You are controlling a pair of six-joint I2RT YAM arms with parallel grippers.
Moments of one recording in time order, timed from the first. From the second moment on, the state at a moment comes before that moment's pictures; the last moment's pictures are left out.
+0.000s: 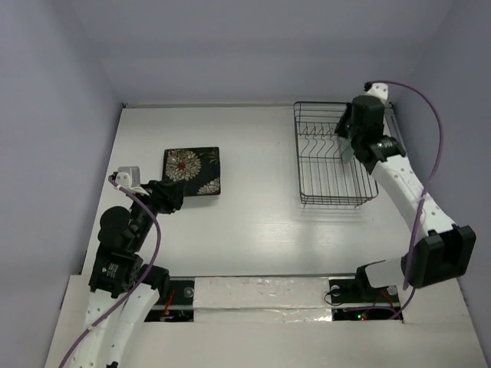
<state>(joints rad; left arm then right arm) -0.26 0.34 0.65 -0.32 0.06 -0.45 0.27 1.36 1.30 -0.33 0.36 0.40</state>
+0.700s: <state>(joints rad) -0.35 0.25 0.65 -0.32 0.08 -0.45 0.06 1.92 1.71 -0.55 0.53 0.26</state>
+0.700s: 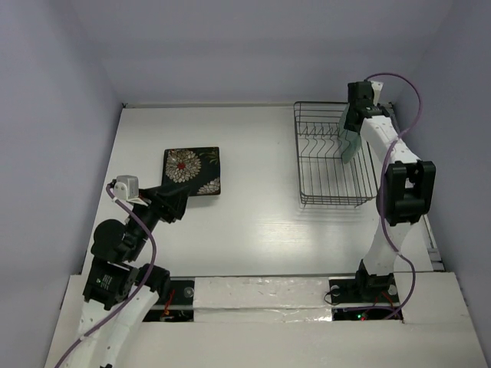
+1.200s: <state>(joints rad) -0.37 0.24 0.65 -0.32 0.08 -0.45 0.10 1.95 1.72 -0.59 0.59 0.01</state>
